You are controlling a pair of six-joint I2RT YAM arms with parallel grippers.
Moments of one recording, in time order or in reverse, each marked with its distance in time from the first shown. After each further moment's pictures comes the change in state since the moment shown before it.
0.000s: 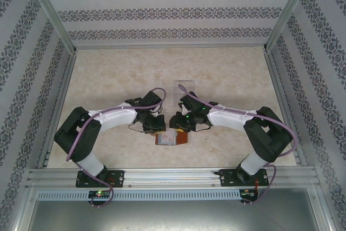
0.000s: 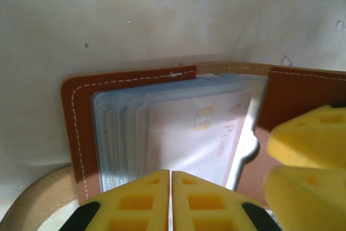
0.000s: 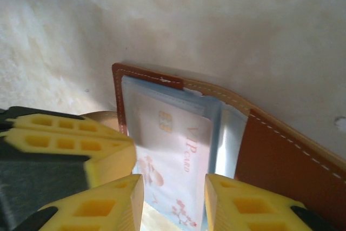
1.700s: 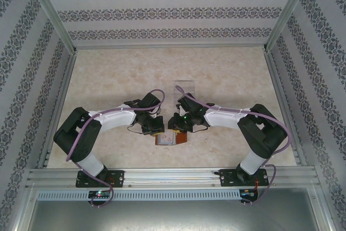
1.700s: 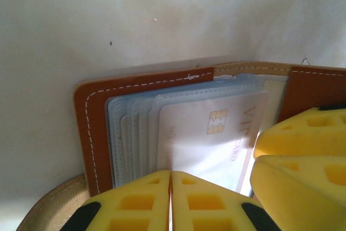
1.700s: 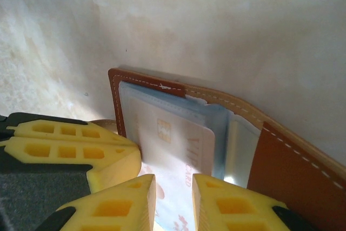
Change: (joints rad) left arm 0.008 -0.011 -0.043 0.037 -0.003 -0.001; right arm 0.013 0.061 -0.006 0.076 -0.020 0.029
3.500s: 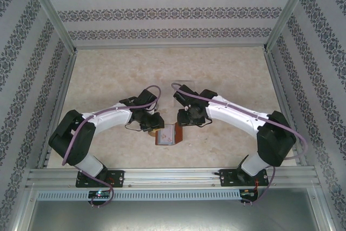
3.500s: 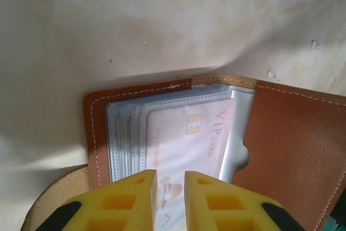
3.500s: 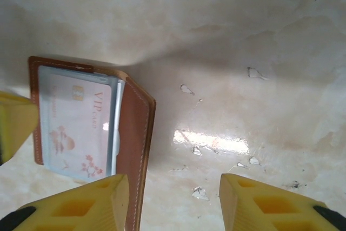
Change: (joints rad) left arm 0.039 -0.051 0.009 -0.014 0.017 0.004; right arm 0.068 -0.121 0.317 -0.708 0.462 -0.229
